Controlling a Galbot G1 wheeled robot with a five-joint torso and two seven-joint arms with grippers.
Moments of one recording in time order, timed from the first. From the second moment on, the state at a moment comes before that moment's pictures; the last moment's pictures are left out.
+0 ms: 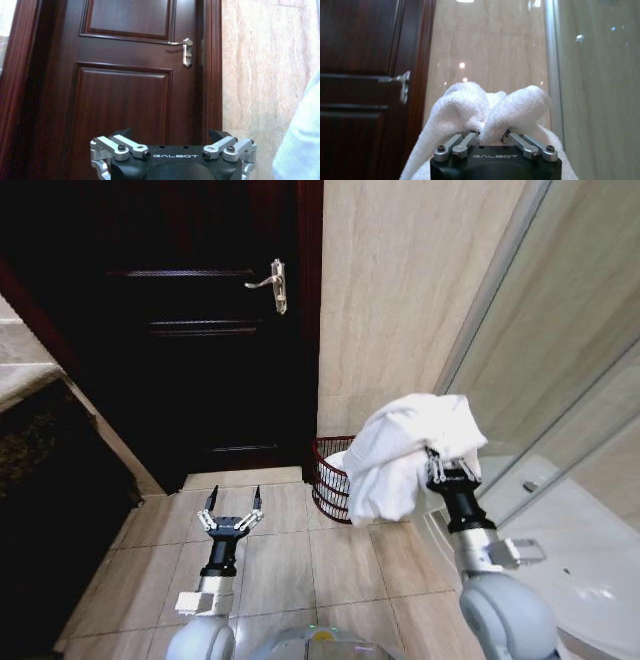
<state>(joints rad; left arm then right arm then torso) 1.82 -1.49 -0.57 -2.18 -0.12 -0.43 -0.02 -1.46 1.19 0.60 2.46 0.32 -0.10 0.18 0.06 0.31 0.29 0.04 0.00</state>
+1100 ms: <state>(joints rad) 1.97 -1.61 -0.78 -2.16 -0.17 -0.59 0.02 -0.65 1.04 0.34 1.84 0.49 -0.06 0.18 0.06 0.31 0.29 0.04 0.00</state>
